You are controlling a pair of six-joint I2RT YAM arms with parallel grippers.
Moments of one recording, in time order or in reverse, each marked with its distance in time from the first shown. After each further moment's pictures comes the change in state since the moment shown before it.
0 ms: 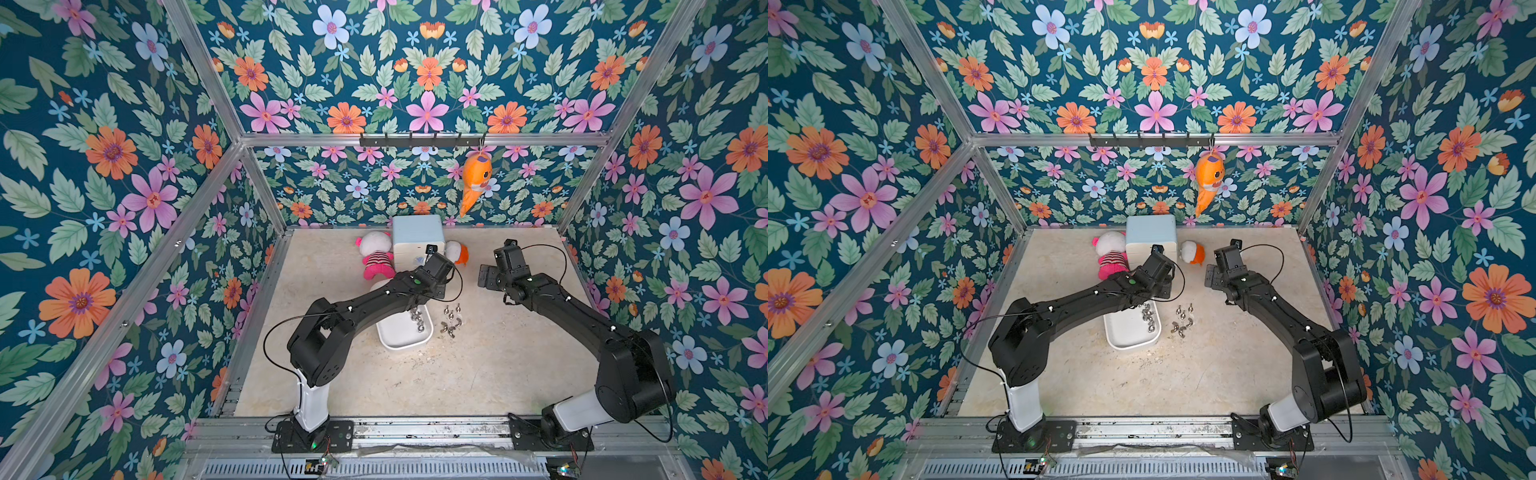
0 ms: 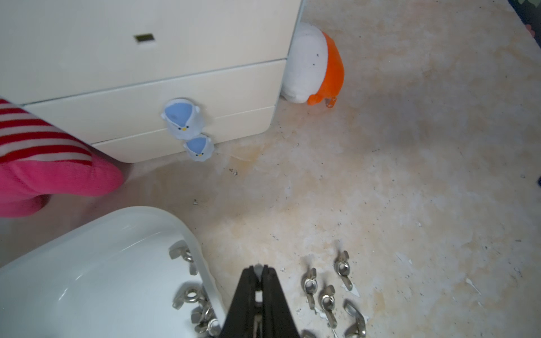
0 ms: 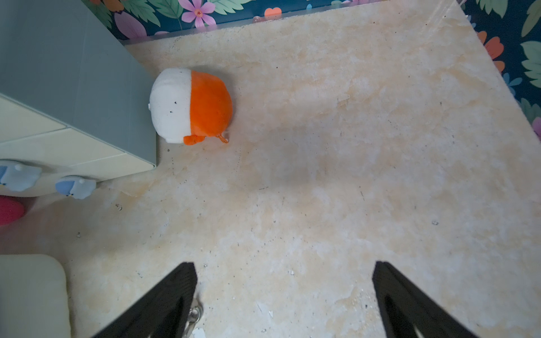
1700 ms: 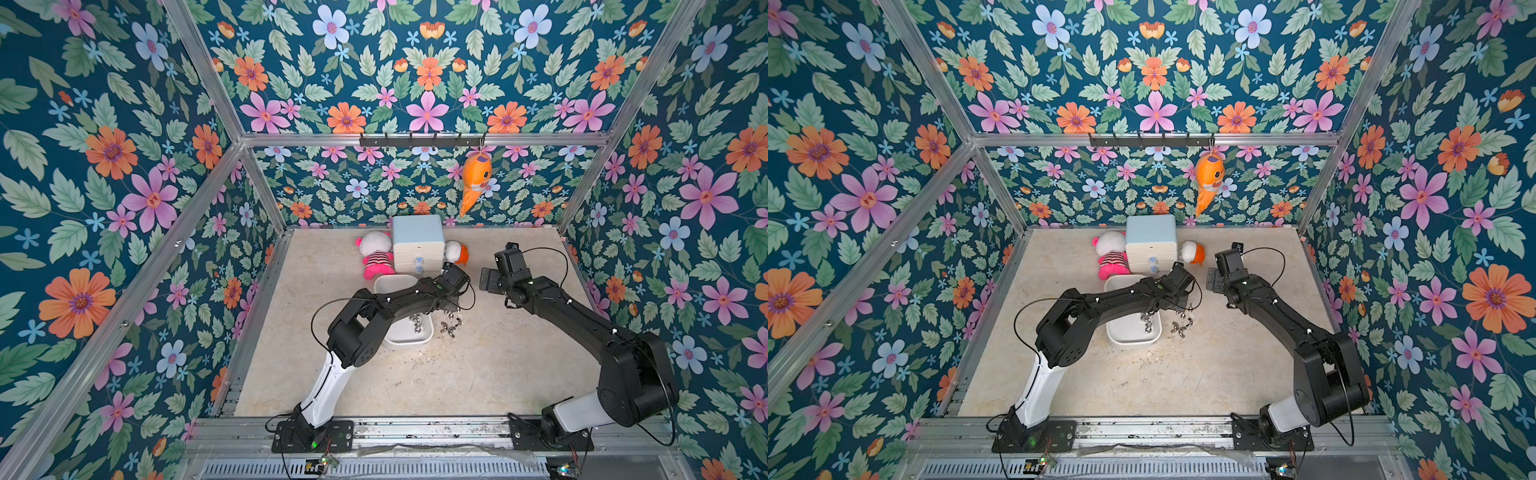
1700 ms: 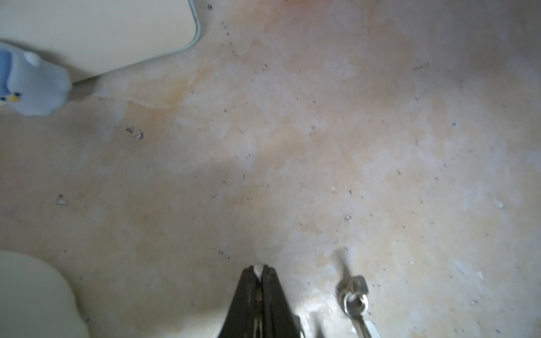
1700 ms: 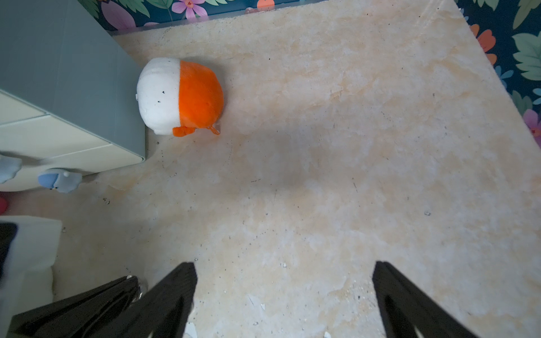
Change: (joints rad) left arm -0.038 0.288 0.169 -0.054 0.075 -0.008; right arm 0.000 -0.019 -0.038 0.002 0.011 0.000
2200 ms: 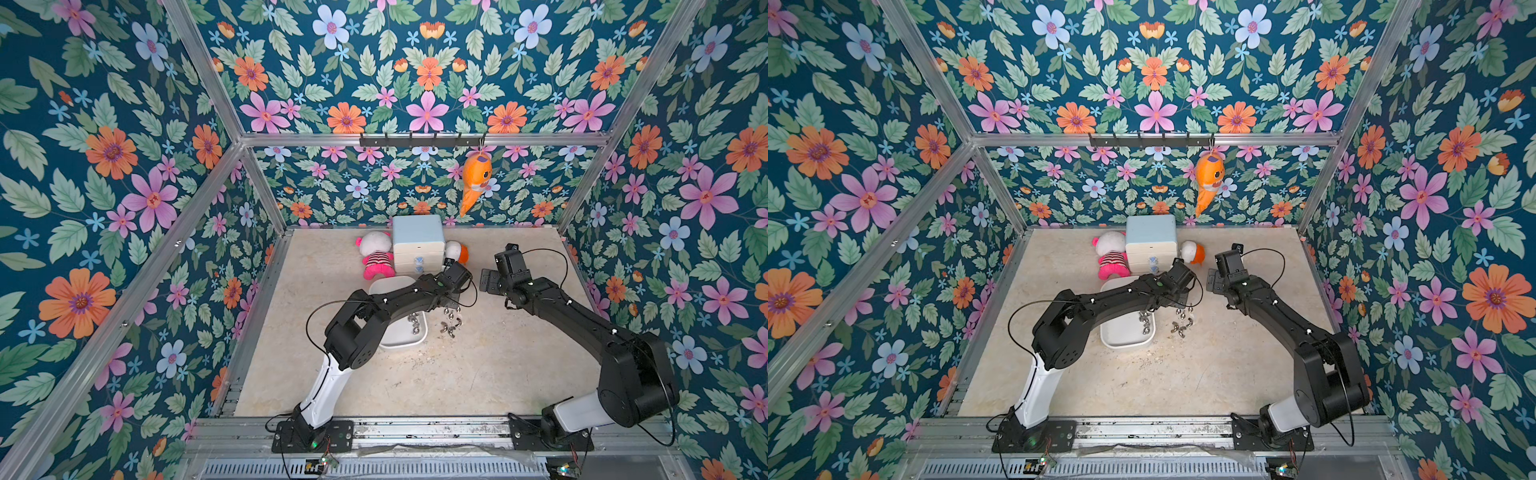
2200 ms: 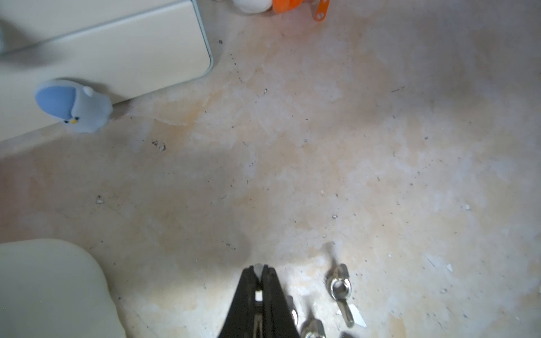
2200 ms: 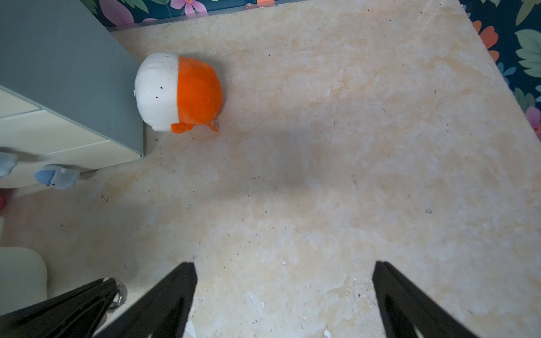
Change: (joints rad) left arm -0.007 -0.012 0.034 -0.042 -0.028 0.000; right arm 0.000 -0.004 -0.016 0.005 -0.003 0.000
